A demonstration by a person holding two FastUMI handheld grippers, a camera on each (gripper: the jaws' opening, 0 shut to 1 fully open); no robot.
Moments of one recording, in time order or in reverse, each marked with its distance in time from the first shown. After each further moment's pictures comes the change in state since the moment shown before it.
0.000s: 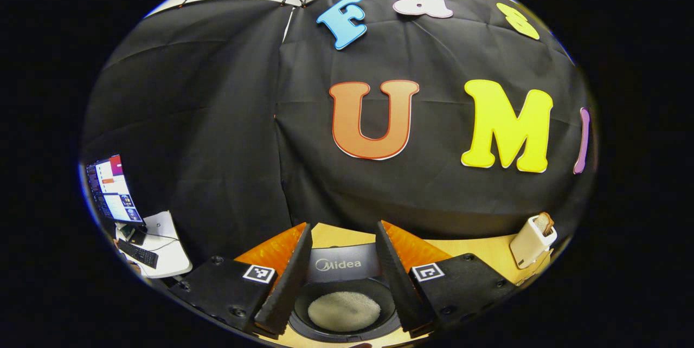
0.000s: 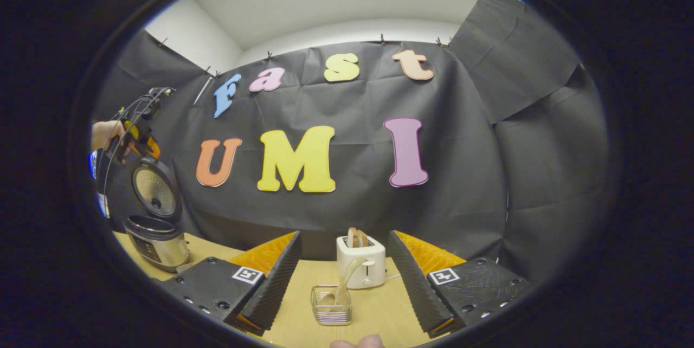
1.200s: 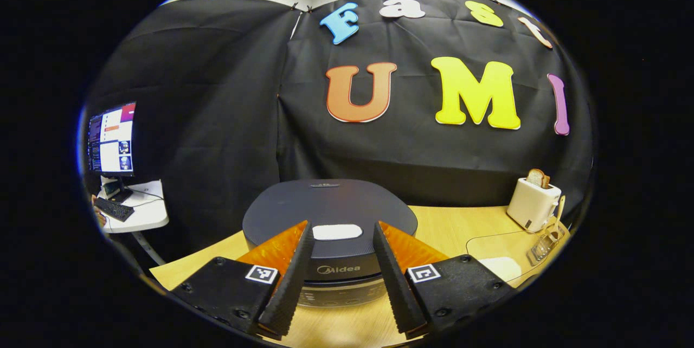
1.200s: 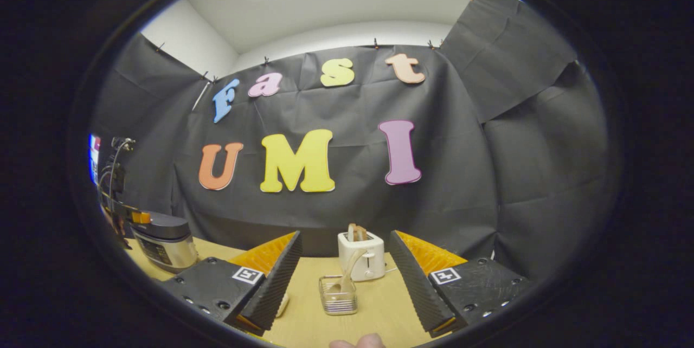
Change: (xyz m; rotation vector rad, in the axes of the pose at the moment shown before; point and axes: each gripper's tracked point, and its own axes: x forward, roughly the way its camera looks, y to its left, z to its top) left arm -0.054 -0.020 -0.192 -0.018 -0.105 -0.023; right arm -0.041 0.008 -0.013 0.029 -0.005 -0.027
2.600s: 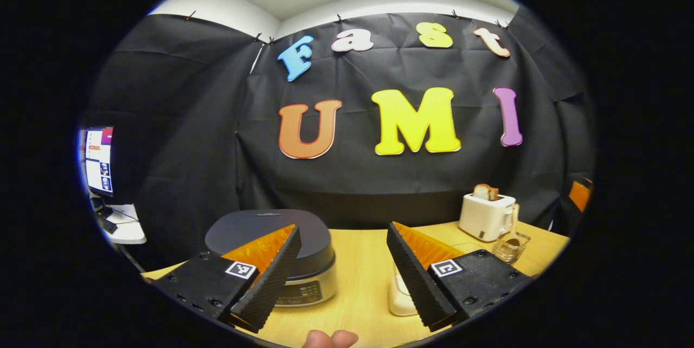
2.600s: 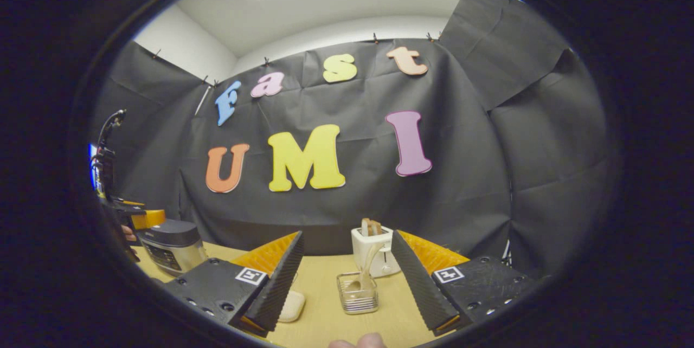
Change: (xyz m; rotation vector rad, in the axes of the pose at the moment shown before) left arm -0.084 -0.110 0.040 0.037 -0.199 -0.269; right arm 0.009 0.031 -0.009 0.043 -0.026 0.049
